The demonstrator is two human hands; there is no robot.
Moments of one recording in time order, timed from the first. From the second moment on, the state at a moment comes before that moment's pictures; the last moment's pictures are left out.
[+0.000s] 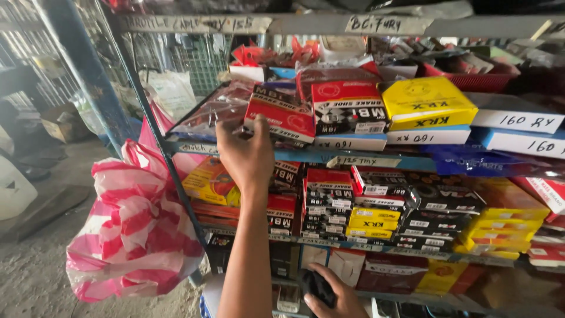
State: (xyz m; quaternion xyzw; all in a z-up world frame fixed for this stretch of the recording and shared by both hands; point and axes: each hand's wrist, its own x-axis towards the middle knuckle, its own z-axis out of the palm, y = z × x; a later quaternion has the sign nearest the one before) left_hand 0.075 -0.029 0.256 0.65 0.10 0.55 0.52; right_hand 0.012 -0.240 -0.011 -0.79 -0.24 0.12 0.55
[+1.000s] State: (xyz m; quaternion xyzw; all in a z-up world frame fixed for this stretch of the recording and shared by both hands) left_hand -0.029 -0.099 0.112 0.65 -0.35 0.11 0.66; right_hand -0.021 -0.318 0.087 -0.38 0.34 0.10 0.86
